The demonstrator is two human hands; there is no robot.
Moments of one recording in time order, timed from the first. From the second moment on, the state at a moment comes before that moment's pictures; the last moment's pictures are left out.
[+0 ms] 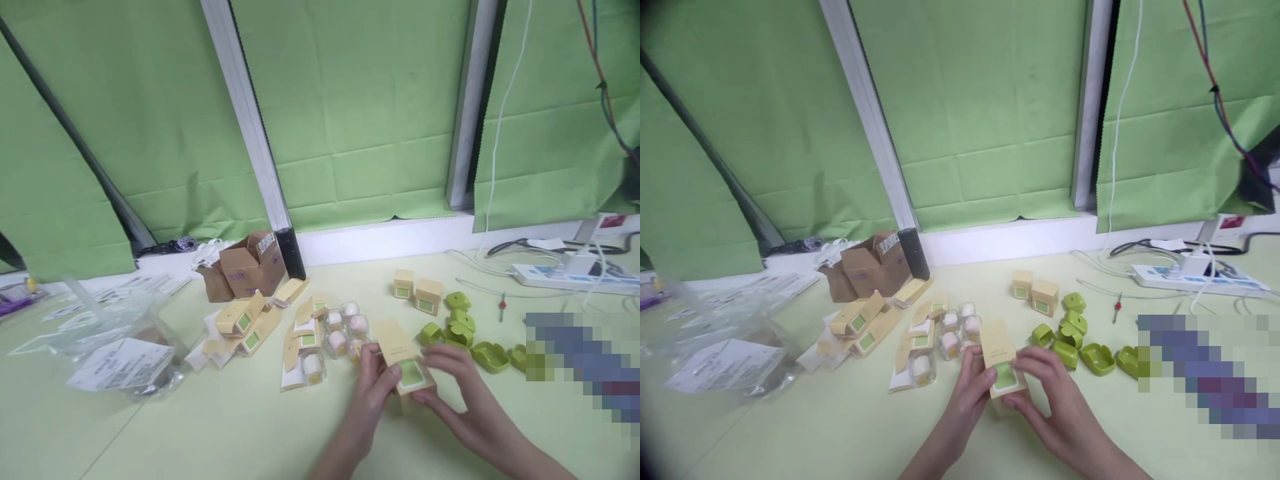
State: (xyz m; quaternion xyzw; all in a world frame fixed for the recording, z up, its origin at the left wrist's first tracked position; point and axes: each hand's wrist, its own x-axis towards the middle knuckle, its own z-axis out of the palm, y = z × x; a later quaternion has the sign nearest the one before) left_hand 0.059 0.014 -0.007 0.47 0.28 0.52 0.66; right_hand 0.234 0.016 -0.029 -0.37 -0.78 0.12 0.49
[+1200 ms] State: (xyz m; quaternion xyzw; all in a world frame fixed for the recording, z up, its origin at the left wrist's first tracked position) left_hand 0.053 0.129 0.041 0.70 0.54 0.34 0.32; right_hand 0.242 0.049 -0.019 -0.47 -0.60 0.43 0.49
